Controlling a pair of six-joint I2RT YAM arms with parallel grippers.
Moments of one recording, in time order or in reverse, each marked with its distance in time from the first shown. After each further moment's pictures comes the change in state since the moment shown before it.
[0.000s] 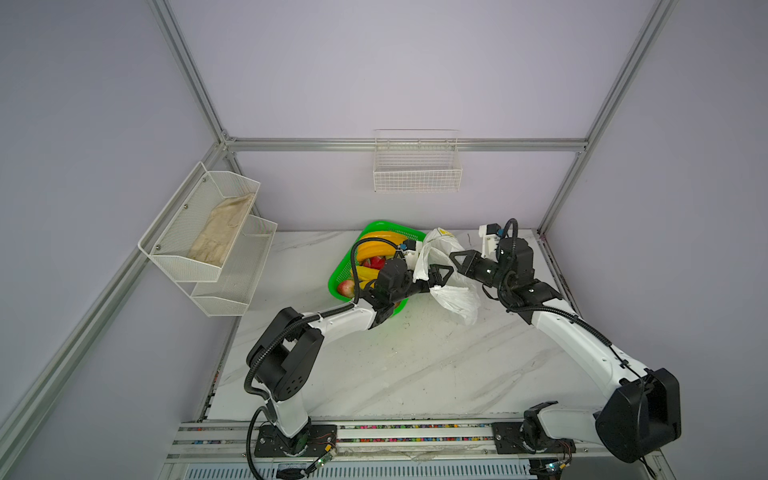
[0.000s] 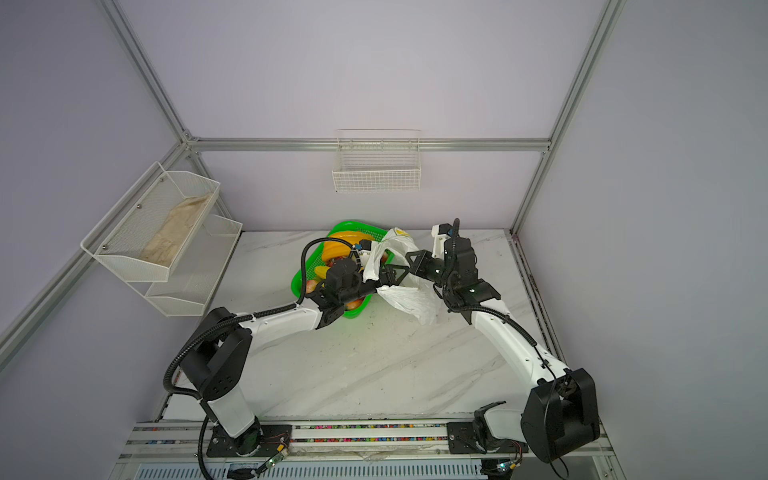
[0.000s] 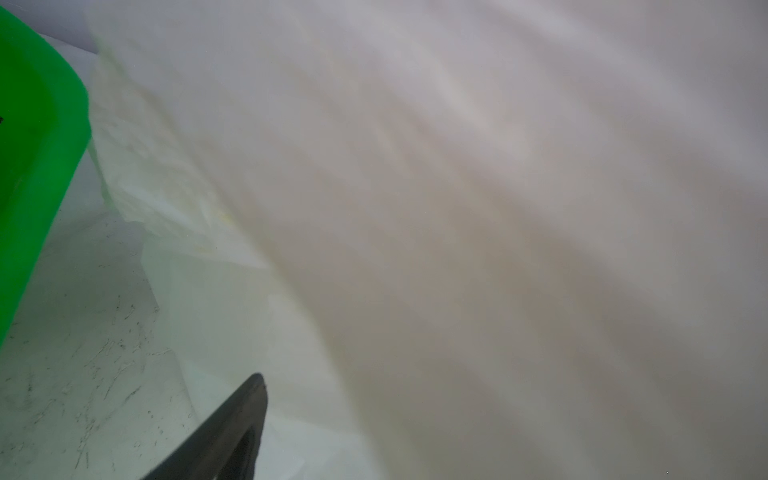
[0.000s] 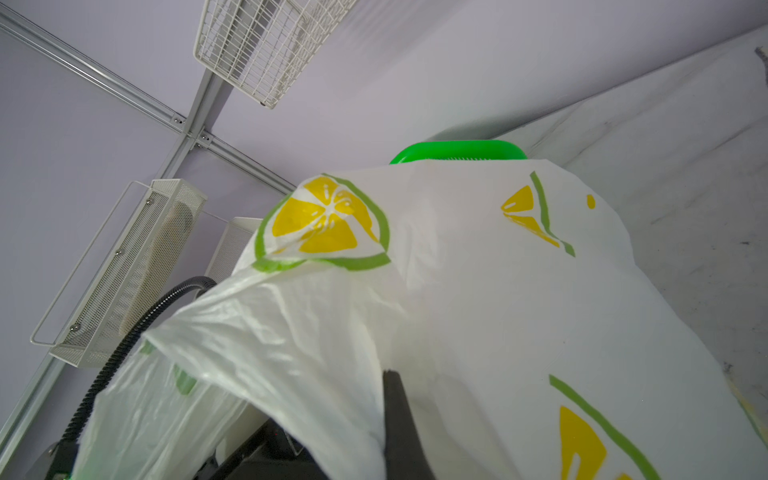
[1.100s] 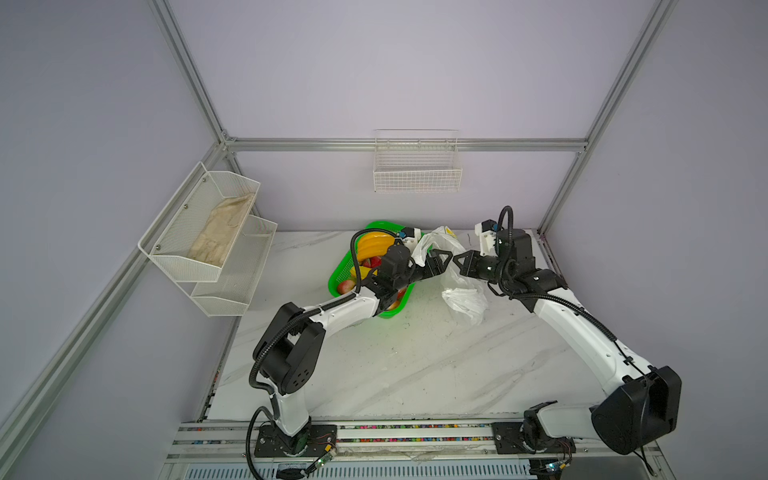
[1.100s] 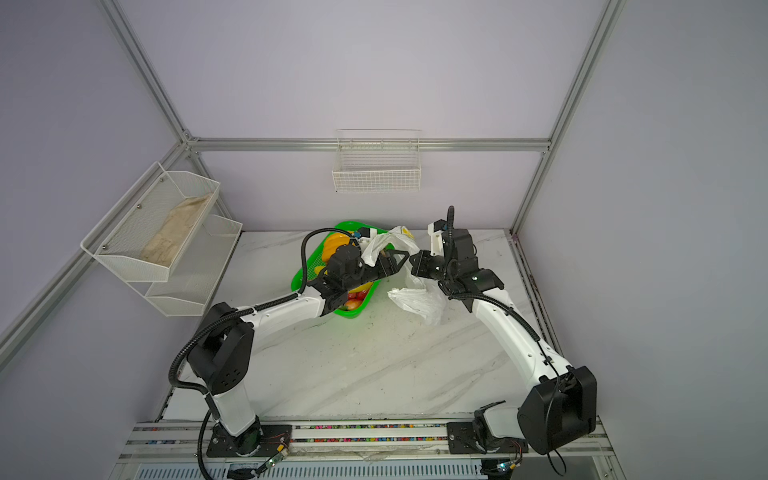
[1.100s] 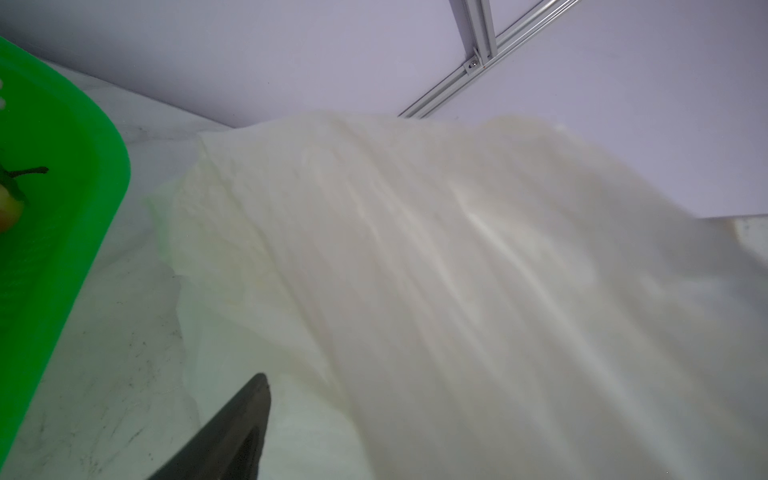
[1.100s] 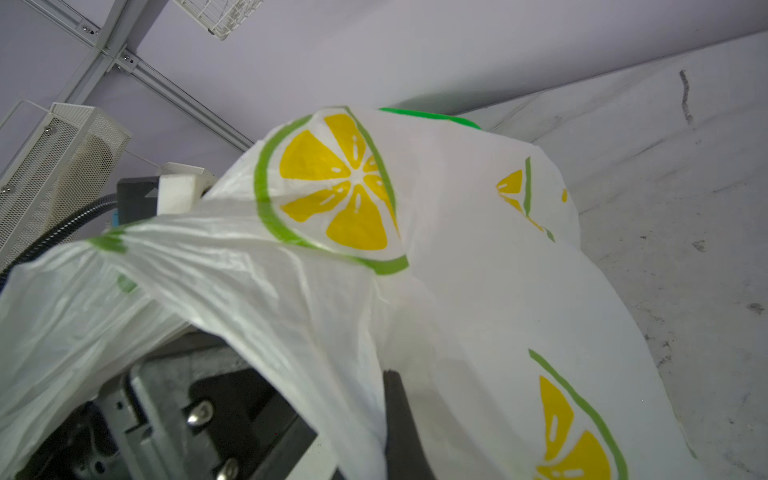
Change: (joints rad) left arm 0.021 0.056 0.153 -0.119 -0.063 -0.040; right arm 0.000 0.039 0.161 -0.301 0.031 -0.217
